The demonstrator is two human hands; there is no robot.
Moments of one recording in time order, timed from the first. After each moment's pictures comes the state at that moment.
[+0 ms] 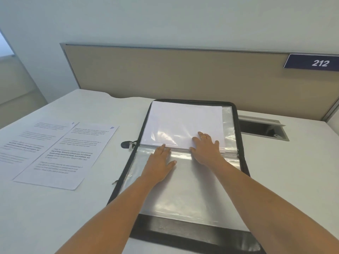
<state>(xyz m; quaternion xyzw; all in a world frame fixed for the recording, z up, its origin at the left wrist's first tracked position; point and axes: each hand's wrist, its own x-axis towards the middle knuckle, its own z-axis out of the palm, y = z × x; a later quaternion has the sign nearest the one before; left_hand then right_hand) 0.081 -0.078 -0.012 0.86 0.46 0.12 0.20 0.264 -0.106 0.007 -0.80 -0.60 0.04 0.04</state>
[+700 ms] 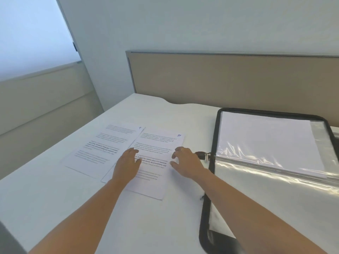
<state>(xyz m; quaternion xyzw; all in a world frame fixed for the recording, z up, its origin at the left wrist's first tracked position) -0.226 0.038 0.004 0.74 0.63 0.19 0.14 -0.012 0.002 0.019 -0.66 -0.73 0.14 0.11</state>
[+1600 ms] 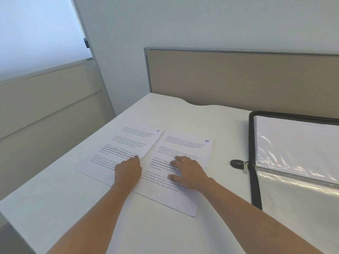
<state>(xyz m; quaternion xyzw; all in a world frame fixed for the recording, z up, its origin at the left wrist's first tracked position) -0.321 0.094 -0.009 0.76 0.64 0.07 -0.09 -0.109 0.055 -0.011 -0.61 -0.77 0.16 0.07</state>
